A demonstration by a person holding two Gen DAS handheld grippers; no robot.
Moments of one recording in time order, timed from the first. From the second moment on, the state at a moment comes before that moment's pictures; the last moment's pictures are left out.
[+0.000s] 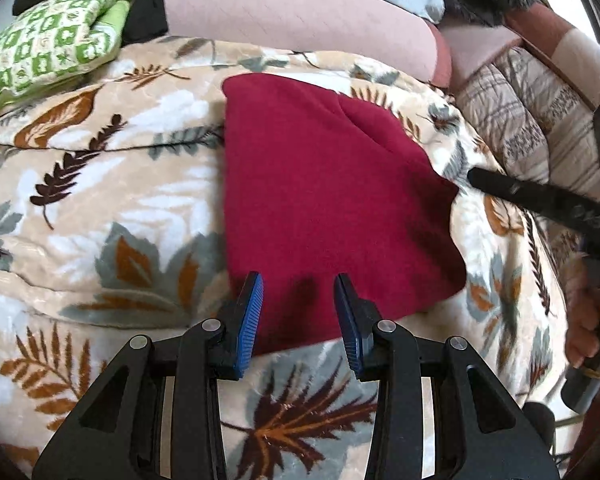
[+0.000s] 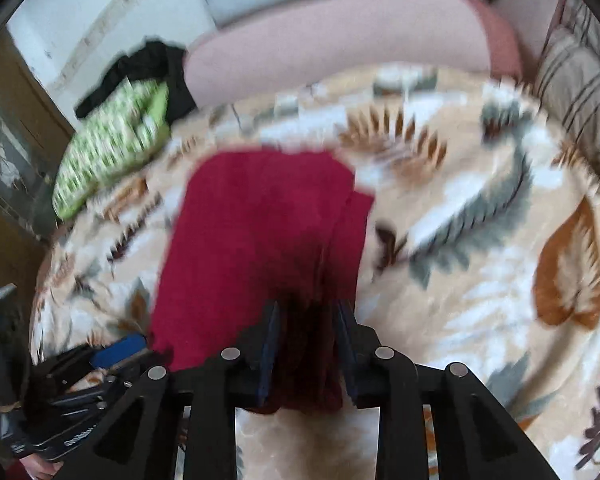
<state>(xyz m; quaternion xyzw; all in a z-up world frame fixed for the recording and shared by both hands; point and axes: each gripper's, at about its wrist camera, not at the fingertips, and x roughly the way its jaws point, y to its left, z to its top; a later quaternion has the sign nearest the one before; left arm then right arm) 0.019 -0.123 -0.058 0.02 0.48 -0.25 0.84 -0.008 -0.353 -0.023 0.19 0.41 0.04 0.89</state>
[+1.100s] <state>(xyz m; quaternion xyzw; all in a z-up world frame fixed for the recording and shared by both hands) 0.023 -0.139 -0.083 0.05 0.50 -0.22 0.84 0.002 -0.331 -0.093 0.16 0.47 0.02 0.87</state>
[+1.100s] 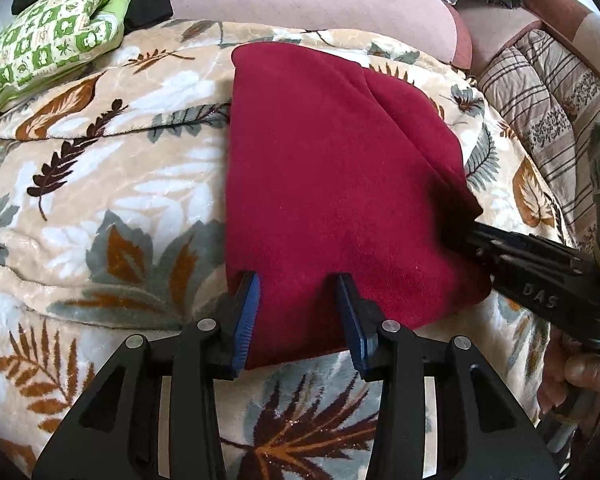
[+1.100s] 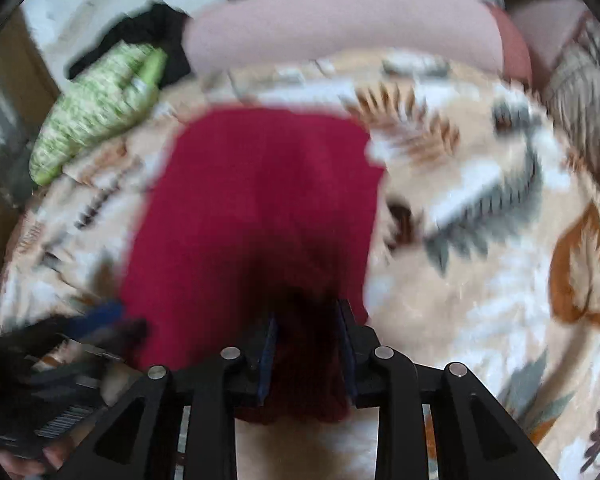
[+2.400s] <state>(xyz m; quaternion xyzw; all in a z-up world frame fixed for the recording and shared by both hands) 0.070 -0.121 -0.078 -0.03 0.52 -0.22 0.83 0.023 -0.362 -0.073 0.20 0.43 0.01 0.88</state>
